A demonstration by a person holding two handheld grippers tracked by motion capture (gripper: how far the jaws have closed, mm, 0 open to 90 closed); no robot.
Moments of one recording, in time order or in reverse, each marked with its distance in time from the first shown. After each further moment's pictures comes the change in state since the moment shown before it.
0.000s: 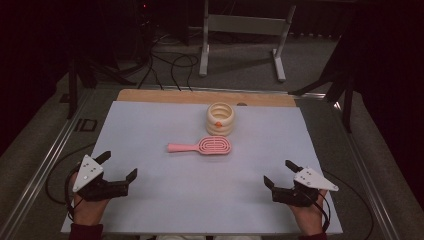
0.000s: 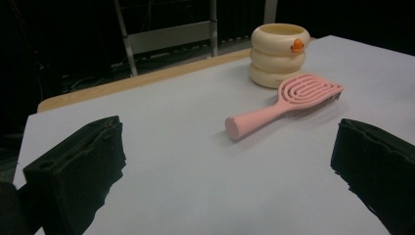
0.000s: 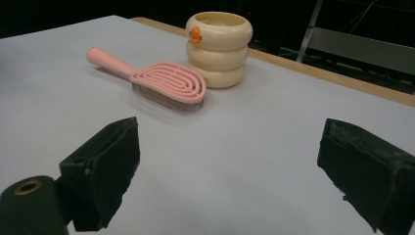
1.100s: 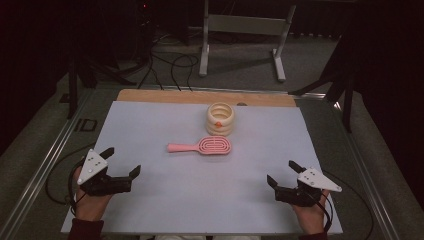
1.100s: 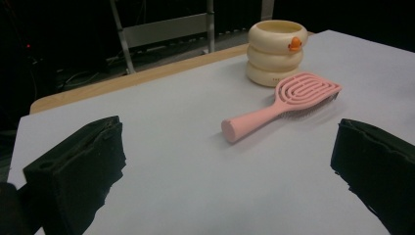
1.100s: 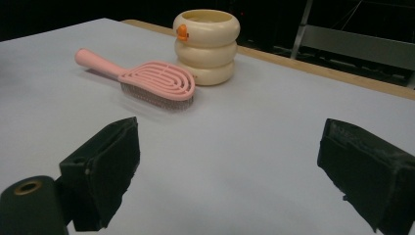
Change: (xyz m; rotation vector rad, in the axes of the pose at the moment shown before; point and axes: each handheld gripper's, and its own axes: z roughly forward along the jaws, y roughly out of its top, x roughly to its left) left arm -0.002 0.015 0.010 0.039 -0.021 0.012; right arm -0.008 -0.008 -0.002 -0.007 -0.022 0.033
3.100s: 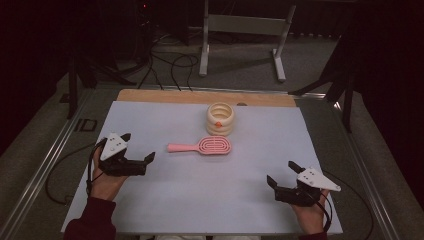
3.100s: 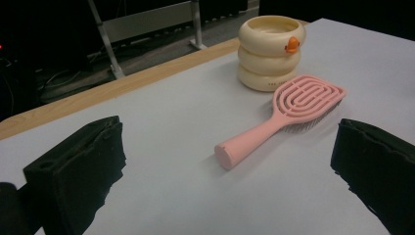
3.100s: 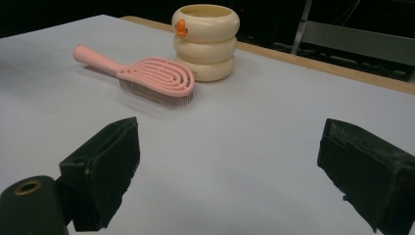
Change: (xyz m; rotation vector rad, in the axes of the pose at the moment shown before) left arm 0.003 0.026 0.049 0.060 -0.050 0.042; right arm -0.001 -0.002 0.002 0.011 0.003 0.008
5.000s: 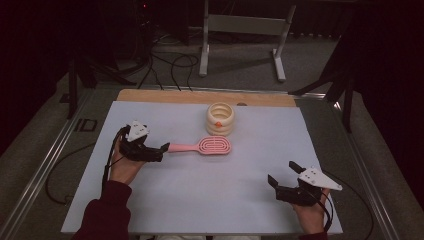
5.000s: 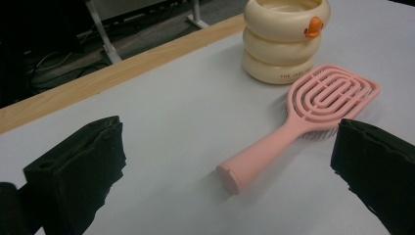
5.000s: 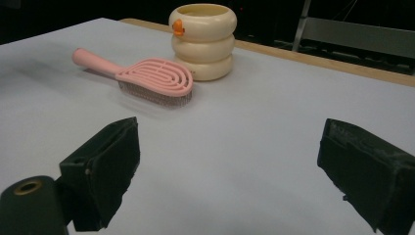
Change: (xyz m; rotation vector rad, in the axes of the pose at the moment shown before) left arm 0.000 0.017 0.061 0.102 -0.005 0.018; right arm -0.004 -0.002 0.000 0.001 0.003 0.032
